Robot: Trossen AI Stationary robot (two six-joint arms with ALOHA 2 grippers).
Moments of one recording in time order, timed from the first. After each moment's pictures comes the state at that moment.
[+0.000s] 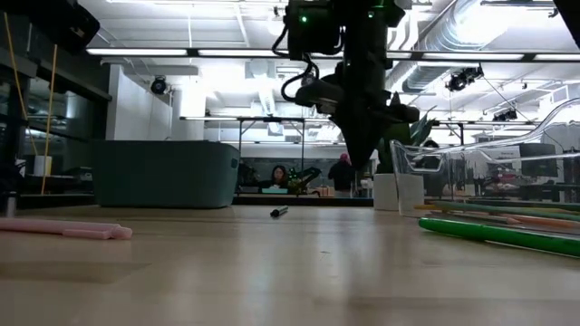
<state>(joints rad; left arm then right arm) -0.45 0.41 0.64 -0.76 -0.37 -0.35 -0.04 1.94 1.50 -1.03 0.06 0.96</state>
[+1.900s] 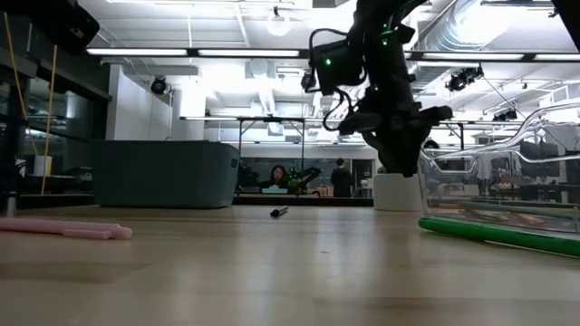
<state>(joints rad) -0.45 0.41 0.64 -0.77 -0.38 -0.37 -0.18 1.88 1.39 -1.21 0.06 0.97</state>
